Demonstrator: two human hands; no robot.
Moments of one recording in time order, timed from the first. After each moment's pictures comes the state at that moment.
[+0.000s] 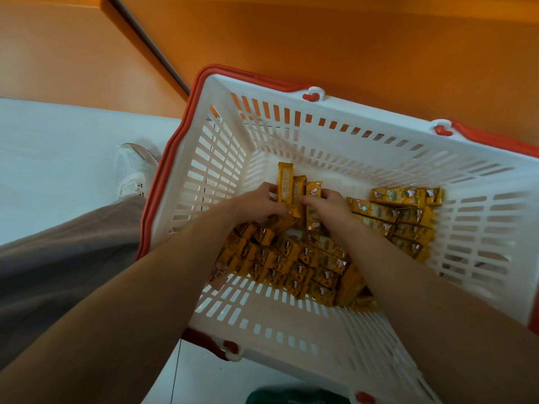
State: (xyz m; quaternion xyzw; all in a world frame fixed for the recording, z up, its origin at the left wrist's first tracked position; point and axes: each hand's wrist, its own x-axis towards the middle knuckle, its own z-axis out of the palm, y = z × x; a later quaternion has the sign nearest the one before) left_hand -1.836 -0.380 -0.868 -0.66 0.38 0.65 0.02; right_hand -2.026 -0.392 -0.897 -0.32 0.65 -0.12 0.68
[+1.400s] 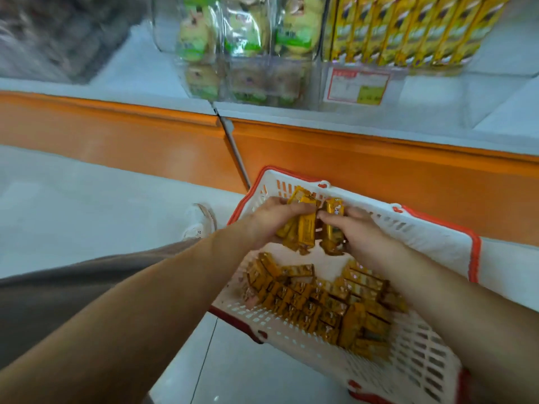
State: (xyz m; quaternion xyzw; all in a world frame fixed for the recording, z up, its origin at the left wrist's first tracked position) left_hand -1.845 -0.374 -0.655 -0.68 0.29 0.62 -0.26; right_hand -2.028 -0.411 -0.684 -0.43 0.52 -0.20 0.71
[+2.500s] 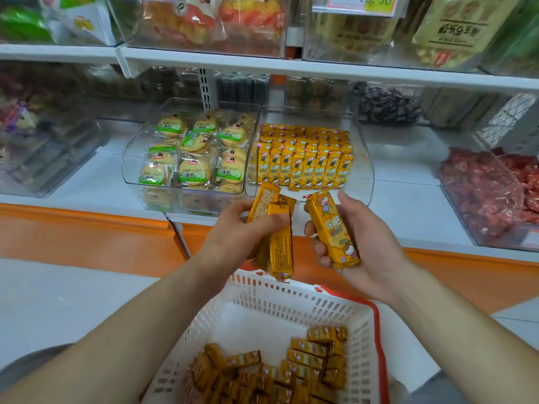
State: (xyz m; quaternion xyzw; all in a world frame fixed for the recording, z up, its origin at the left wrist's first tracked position) left_hand -1.895 -0.397 -0.456 -0.59 0.40 0.53 -0.45; right_hand -2.092 -0.431 -0.445 -0.38 0.39 -0.36 0.76
